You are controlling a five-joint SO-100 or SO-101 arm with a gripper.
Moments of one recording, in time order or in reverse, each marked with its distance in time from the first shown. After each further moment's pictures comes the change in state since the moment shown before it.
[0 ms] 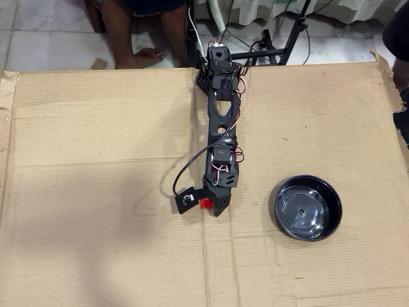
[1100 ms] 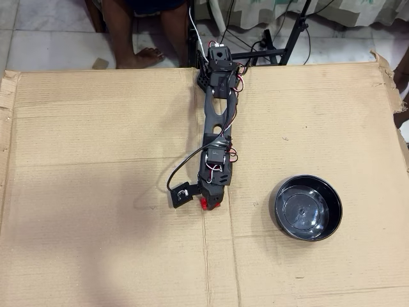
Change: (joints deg) arm 1.6 0.3 8.9 -0.7 0.0
